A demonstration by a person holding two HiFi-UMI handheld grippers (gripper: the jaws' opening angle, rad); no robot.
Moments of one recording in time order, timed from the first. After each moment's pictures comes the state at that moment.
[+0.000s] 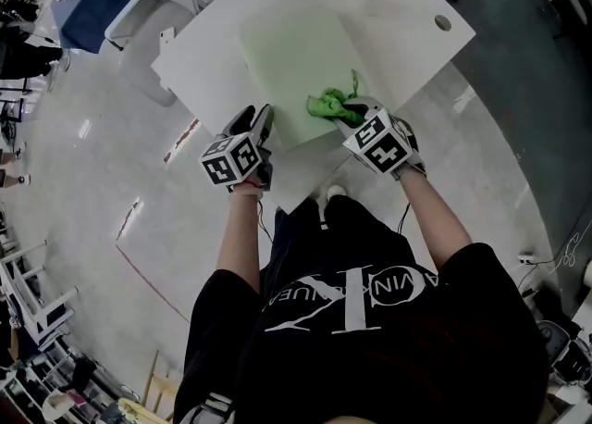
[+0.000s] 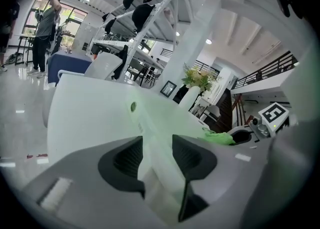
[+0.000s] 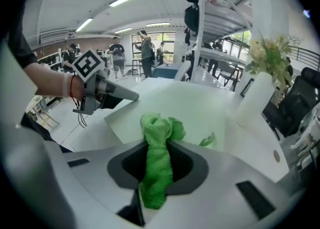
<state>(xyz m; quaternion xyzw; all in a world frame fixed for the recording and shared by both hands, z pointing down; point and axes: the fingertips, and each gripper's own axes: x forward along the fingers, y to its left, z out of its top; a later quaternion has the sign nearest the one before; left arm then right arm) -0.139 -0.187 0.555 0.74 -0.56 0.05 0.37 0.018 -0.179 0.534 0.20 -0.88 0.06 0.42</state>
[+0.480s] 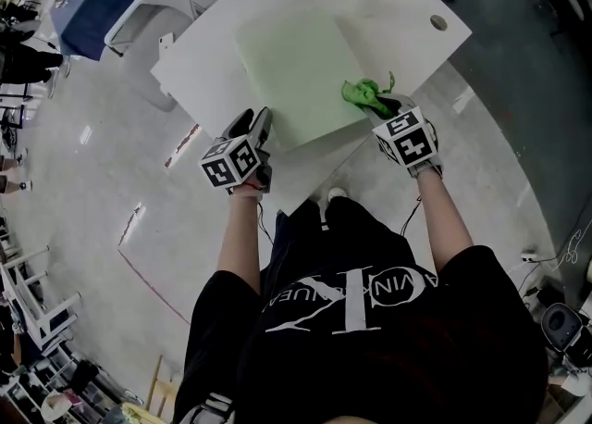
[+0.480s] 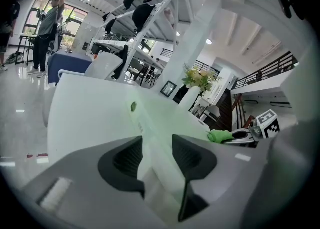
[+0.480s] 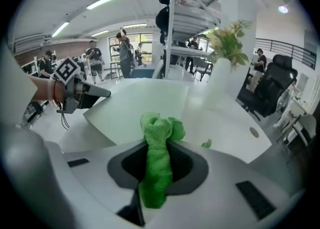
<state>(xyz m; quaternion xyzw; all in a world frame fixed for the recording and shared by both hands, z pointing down) -0.139 -0.185 0.553 0.74 -0.56 0.05 0.37 0.097 -0.209 0.534 0.33 -0.85 0.11 0.40</state>
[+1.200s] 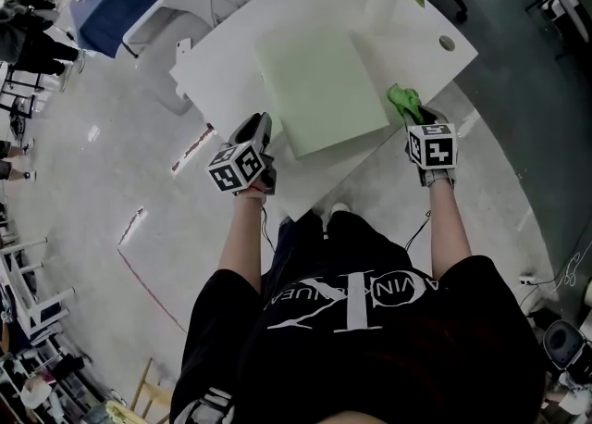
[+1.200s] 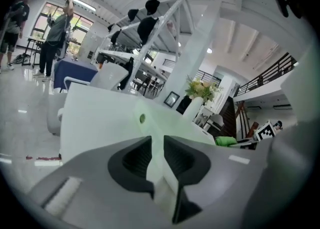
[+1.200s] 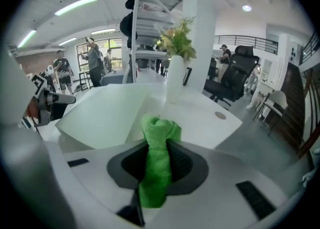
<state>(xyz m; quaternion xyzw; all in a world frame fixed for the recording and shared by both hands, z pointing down) -0.163 -0.183 0.543 0.73 -0.59 0.01 0.34 0.178 -0.240 0.529 0.48 -0.79 0.16 0.35</state>
